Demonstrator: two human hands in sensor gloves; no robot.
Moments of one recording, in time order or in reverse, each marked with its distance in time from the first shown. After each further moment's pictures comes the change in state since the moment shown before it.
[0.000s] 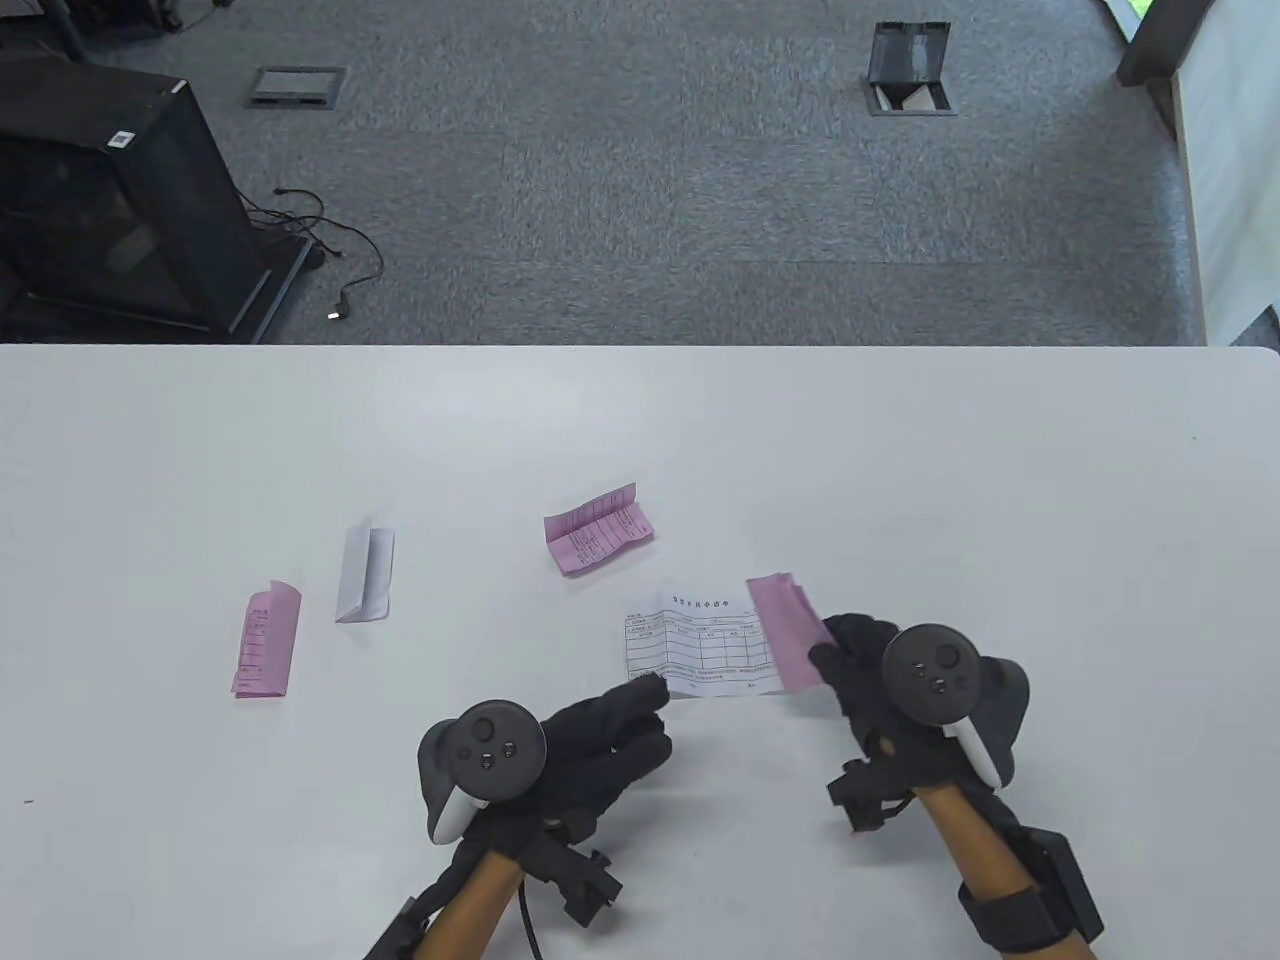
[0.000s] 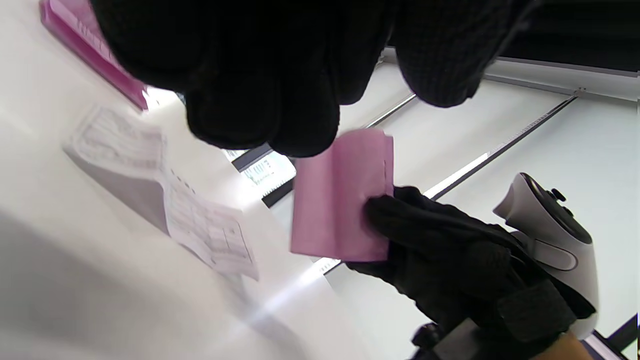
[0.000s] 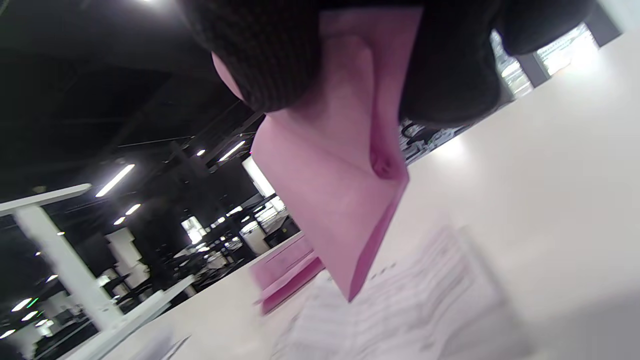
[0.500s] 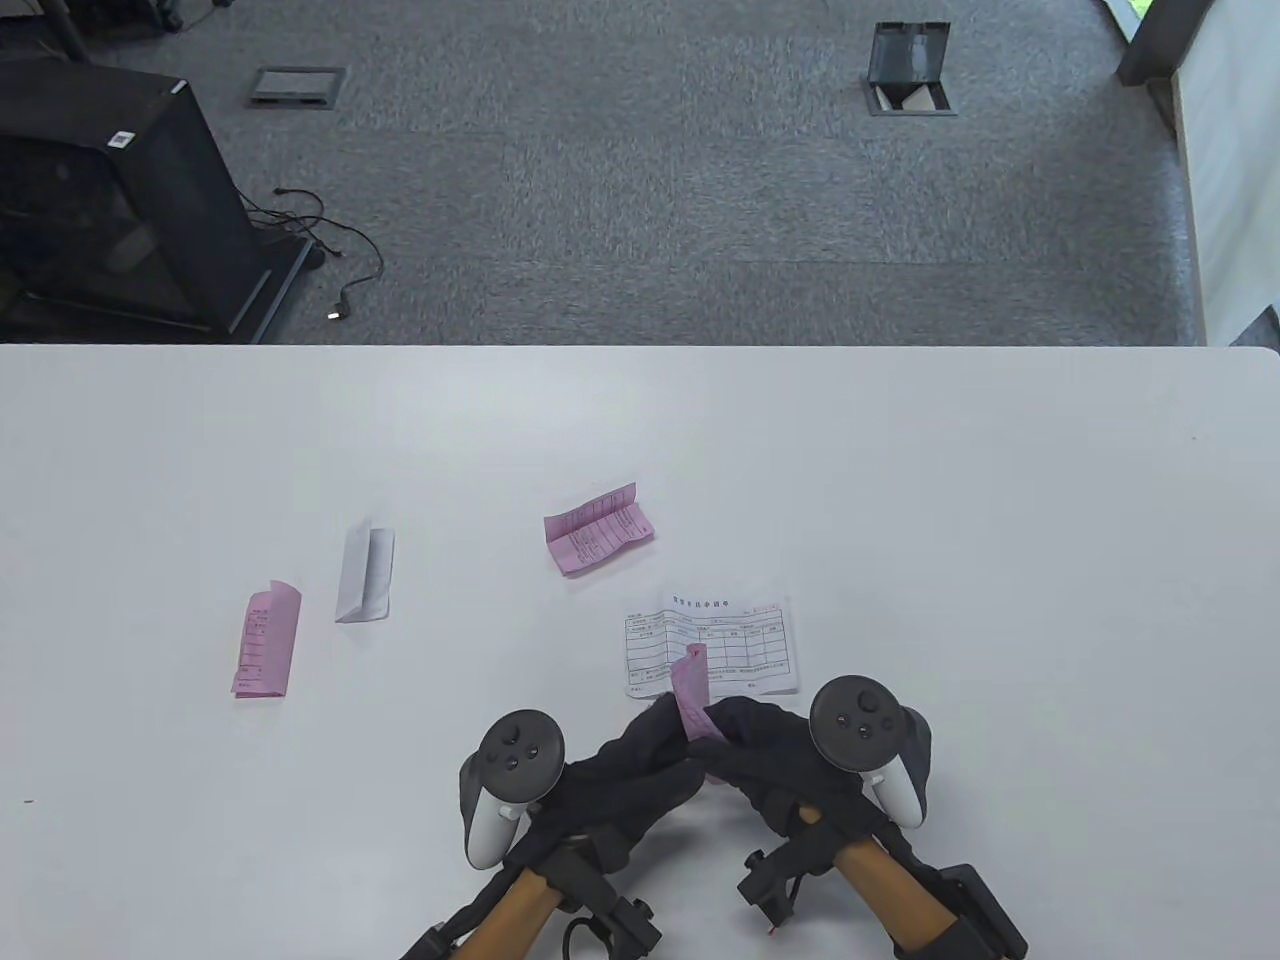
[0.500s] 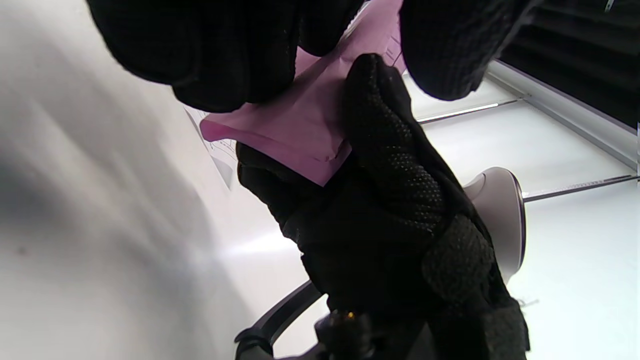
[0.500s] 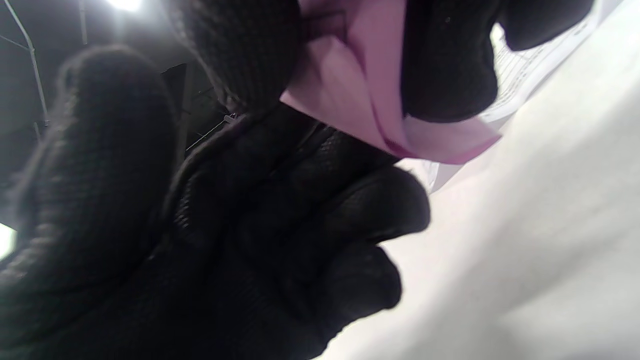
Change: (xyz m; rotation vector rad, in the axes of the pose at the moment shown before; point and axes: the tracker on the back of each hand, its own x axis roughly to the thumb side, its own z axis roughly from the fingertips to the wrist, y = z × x) left_hand -0.021 -0.034 0.005 -0.097 0.164 0.329; right_hand 0.014 0.064 0.022 0.312 -0.036 -0.412
